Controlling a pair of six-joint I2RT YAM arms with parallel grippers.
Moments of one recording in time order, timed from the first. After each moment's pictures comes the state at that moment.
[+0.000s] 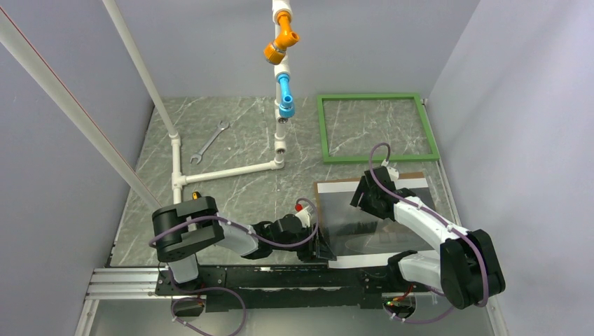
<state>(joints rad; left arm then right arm) -1.24 1.72 0.54 0.72 0.25 -1.35 0.33 1.17 0.53 -0.39 0.18 0.71</state>
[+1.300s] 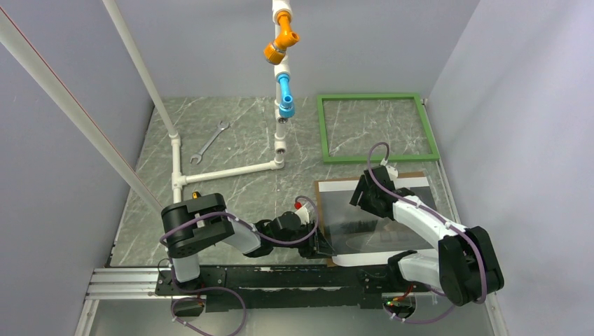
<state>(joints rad) -1.19 1.80 0.54 0.83 0.27 -1.39 0.32 1.19 0.53 -0.35 0.18 0.70</state>
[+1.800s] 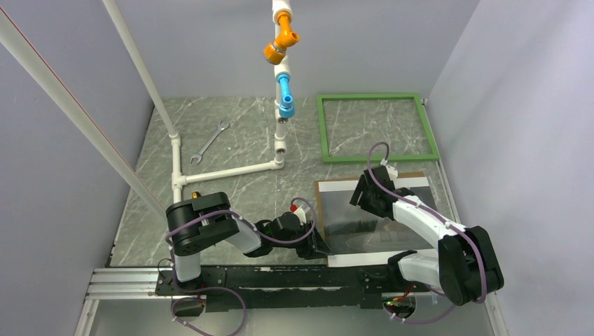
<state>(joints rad) -1.18 1.83 0.53 0.83 0.26 -1.49 0.32 1.20 0.53 -0.35 0.17 0.70</state>
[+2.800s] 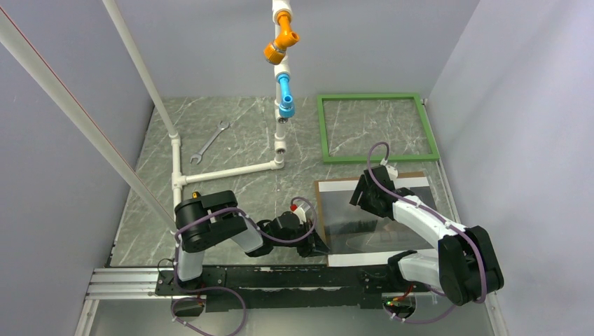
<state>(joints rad) -1.16 1.91 0.54 0.92 0.27 -1.49 0.32 1.20 0.53 -0.35 0.18 0.70</state>
